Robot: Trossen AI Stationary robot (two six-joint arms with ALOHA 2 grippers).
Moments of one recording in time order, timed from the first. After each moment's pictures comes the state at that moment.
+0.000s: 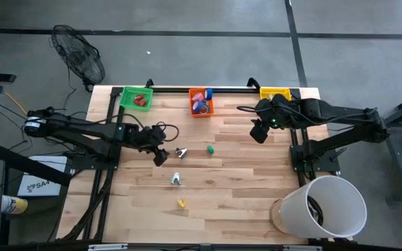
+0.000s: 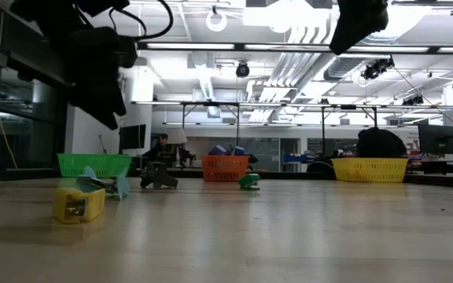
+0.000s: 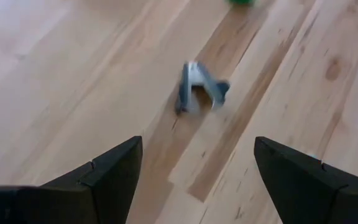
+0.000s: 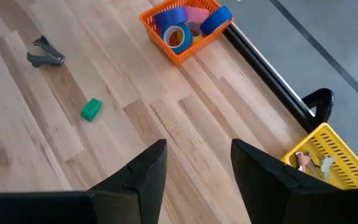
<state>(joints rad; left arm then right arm) -0.05 1.10 0.70 -0.55 -0.17 -0.63 -0.06 1.15 1.25 -1.07 0.41 0.40</state>
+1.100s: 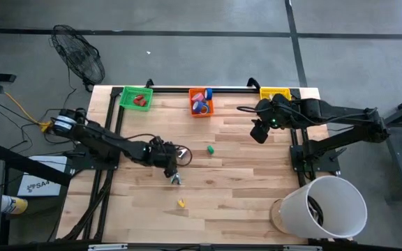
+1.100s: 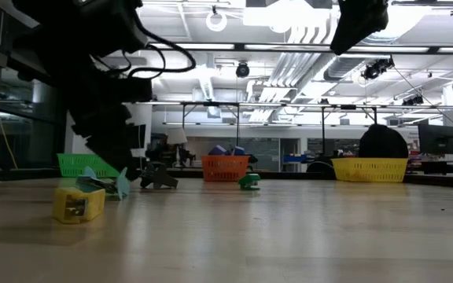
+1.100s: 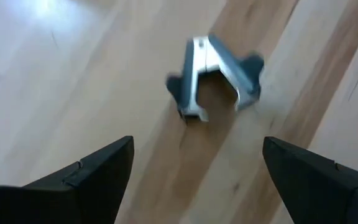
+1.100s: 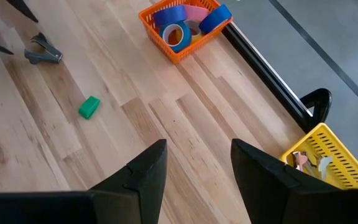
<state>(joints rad) -0.22 1.51 0.70 -0.33 -0.46 -0.61 -0.06 1.15 1.25 -1.08 0.41 0.39</state>
